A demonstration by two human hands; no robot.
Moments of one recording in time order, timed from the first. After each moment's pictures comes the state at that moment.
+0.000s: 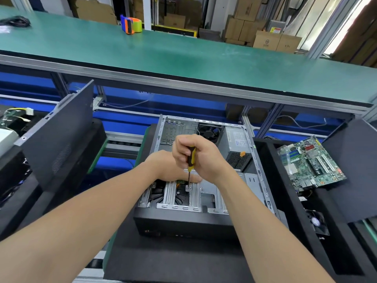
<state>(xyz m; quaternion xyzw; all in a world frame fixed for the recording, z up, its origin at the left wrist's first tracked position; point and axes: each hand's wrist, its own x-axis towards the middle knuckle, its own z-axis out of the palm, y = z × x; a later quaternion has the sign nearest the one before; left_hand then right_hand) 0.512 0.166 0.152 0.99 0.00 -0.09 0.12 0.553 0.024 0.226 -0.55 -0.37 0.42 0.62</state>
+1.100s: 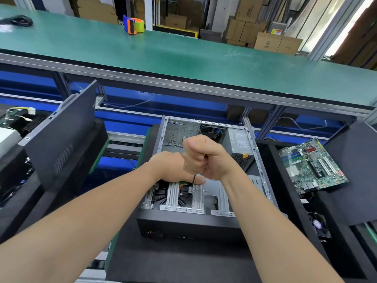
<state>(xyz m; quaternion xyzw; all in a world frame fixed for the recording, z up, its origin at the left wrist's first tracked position) 0.508 0.160 0.165 0.99 0.00 -0.10 0.14 0.564 0.020 0.227 -0.43 -0.40 0.54 0.60</state>
